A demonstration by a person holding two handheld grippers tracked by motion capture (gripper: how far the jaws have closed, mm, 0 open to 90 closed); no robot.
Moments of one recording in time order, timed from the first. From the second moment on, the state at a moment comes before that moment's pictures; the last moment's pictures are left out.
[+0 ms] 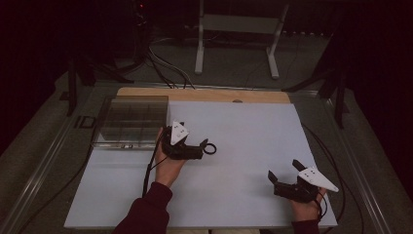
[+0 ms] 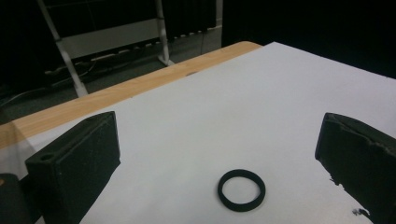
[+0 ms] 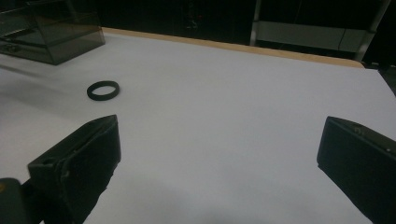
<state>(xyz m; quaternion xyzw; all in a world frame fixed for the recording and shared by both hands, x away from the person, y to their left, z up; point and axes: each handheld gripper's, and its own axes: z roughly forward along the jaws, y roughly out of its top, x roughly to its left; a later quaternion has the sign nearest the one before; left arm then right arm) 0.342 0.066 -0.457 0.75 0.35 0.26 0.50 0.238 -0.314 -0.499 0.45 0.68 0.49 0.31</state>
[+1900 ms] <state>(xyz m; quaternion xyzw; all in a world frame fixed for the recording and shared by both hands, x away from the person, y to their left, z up) 0.380 0.032 -0.528 0.82 0.41 0.17 0.36 0.240 -0.315 -0.500 0.45 0.69 0.48 0.31</state>
